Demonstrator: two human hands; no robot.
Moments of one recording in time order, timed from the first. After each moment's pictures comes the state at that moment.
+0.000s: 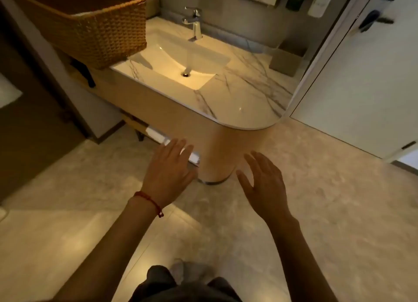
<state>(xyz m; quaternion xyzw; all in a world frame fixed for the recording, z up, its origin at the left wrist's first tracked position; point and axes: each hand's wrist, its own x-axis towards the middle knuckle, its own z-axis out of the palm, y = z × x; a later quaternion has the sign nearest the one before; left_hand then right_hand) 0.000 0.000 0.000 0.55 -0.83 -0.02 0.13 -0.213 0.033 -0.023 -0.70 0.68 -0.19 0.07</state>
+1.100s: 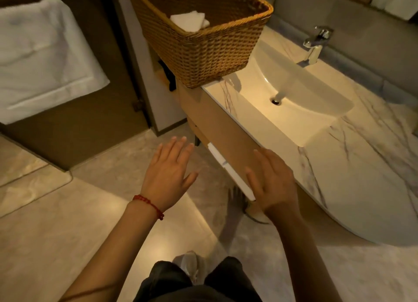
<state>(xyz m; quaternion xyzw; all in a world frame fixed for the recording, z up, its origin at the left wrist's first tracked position) 0.212 -0.194 -0.035 0.72 -0.68 -0.06 0.09 -0.008 -0.242 -0.029 -0.79 0.56 -0.16 0.16</state>
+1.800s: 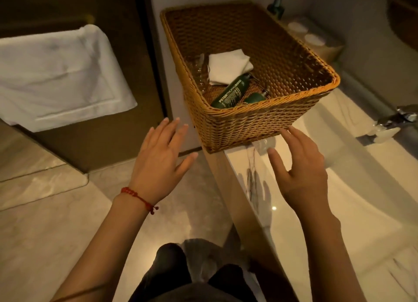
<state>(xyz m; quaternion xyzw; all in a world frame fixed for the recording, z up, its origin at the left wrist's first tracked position) 0.300 -0.398 0.023 0.80 -0.56 -0.04 0.19 0.087 -0.515 0.025 -0.83 0.48 -0.25 0.14</state>
